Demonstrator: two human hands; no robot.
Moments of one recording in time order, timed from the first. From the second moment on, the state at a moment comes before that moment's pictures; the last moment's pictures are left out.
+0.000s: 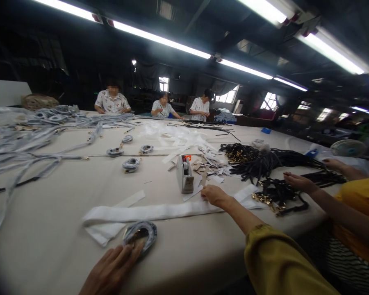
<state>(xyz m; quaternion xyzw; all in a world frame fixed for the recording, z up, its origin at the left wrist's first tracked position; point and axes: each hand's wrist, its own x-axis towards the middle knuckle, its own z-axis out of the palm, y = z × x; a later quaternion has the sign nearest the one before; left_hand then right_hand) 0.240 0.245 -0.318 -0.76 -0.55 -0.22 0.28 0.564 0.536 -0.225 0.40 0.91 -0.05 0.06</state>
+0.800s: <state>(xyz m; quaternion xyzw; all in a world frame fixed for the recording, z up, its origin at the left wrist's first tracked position) 0.254 0.255 -0.291 -0.74 -0.59 -0.33 0.04 0.536 0.382 -0.212 0.43 0.69 -0.53 -0.23</state>
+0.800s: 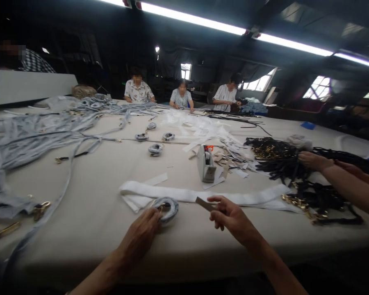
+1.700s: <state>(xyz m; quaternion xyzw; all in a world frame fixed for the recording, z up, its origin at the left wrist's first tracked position) 0.247 0.240 -0.253 -0.55 -0.62 -0.50 -0.24 0.409 0.306 -0.261 0.43 0.61 -0.61 -0.26</state>
